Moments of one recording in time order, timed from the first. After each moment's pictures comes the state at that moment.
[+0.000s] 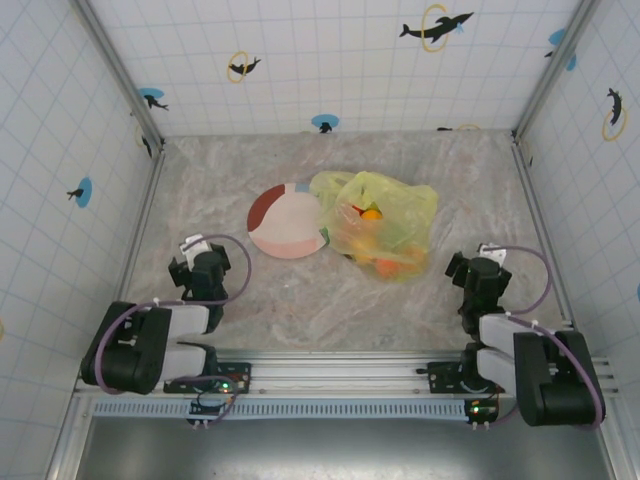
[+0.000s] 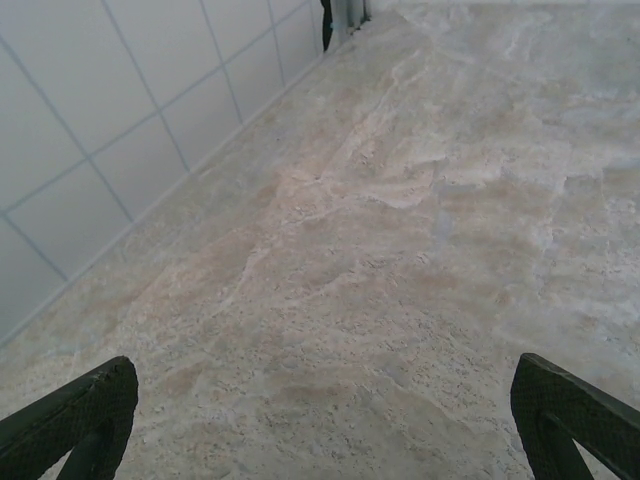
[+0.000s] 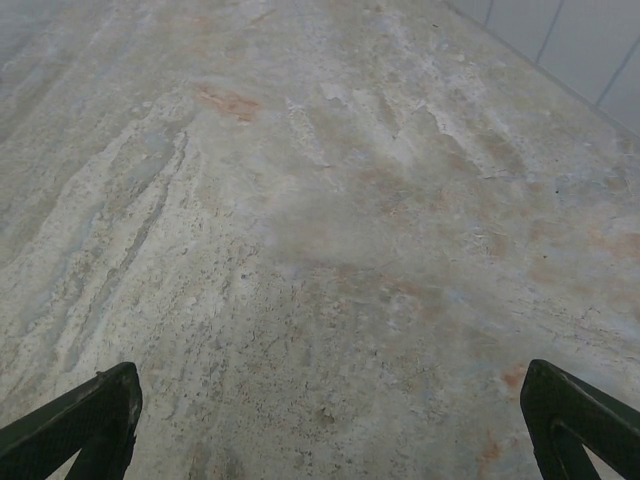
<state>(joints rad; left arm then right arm) -0.19 1.30 0.12 0.76 -0.62 -0.11 0.07 1.13 0.03 0.59 0.35 0.22</state>
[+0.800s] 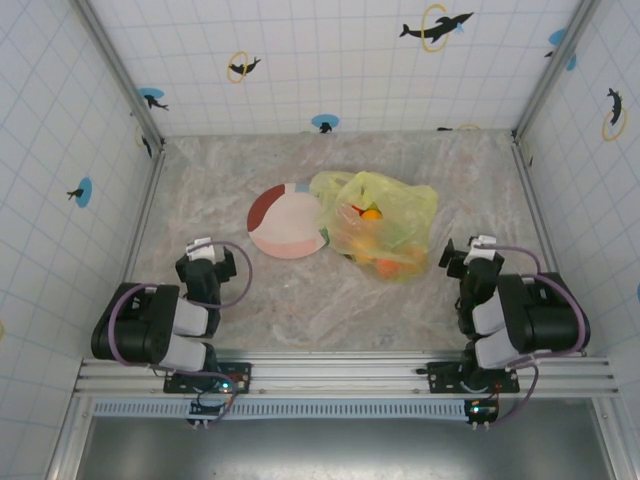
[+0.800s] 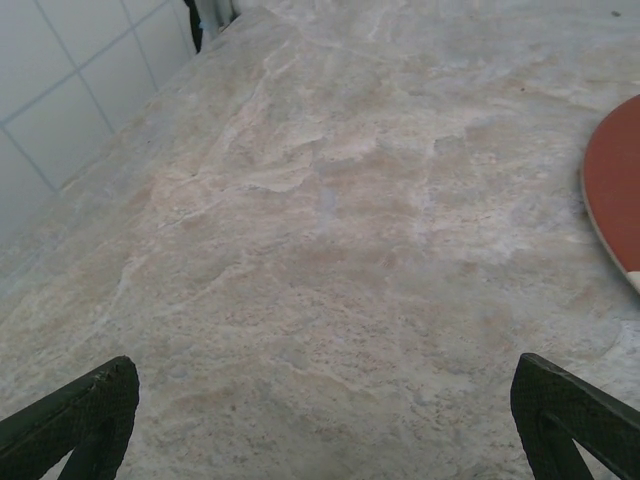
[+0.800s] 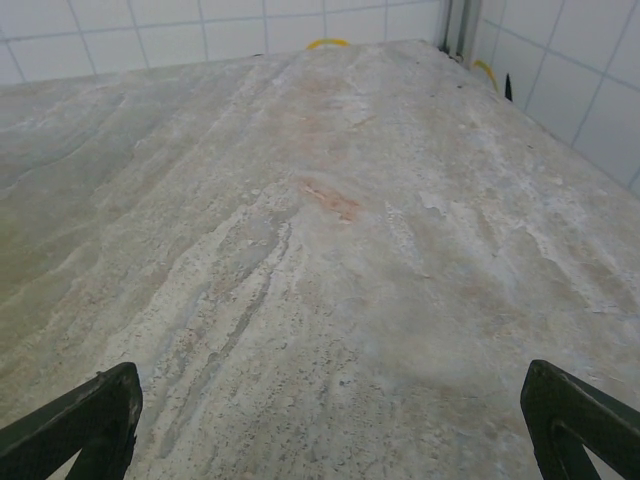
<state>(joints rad) -0.09 1.45 0.04 1.02 -0.29 0.00 0.07 1.51 0.01 1.20 0.23 0.09</state>
